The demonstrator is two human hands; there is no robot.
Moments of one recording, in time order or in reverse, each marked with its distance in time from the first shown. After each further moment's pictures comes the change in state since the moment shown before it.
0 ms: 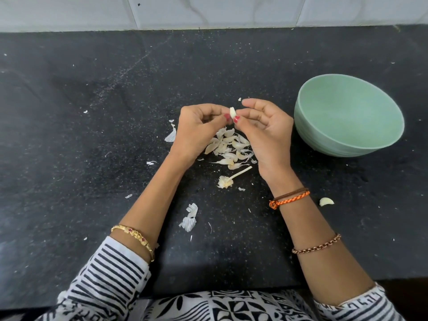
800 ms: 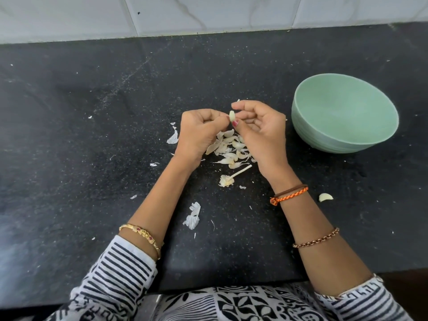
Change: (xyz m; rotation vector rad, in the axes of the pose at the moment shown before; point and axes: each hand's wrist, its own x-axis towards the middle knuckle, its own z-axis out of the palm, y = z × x) left_hand -0.003 0.005 0.006 -0.054 0.073 -0.175; right_hand 0.000 -0.002 -0.001 -0.119 -0.079 -0.104
